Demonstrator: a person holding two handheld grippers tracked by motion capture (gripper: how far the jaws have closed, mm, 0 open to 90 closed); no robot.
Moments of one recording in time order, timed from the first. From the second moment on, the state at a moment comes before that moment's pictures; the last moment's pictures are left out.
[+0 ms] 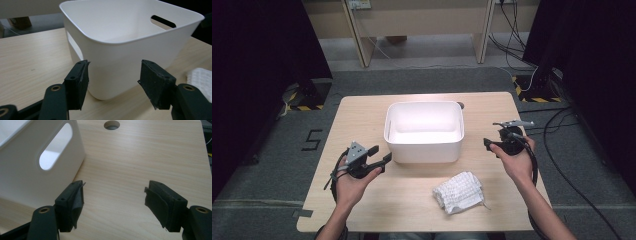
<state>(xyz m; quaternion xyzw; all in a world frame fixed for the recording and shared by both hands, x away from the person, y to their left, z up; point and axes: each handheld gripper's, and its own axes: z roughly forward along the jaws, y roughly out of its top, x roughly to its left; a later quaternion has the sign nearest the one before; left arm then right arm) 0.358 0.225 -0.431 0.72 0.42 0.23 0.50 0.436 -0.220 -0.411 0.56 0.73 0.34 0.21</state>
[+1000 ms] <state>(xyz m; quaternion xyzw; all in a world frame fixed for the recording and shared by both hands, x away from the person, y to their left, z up) 0.361 0.058 -0.472 0.85 0.27 0.03 0.45 0.429 -0.216 -0.412 0.55 0.74 0.32 0.21</state>
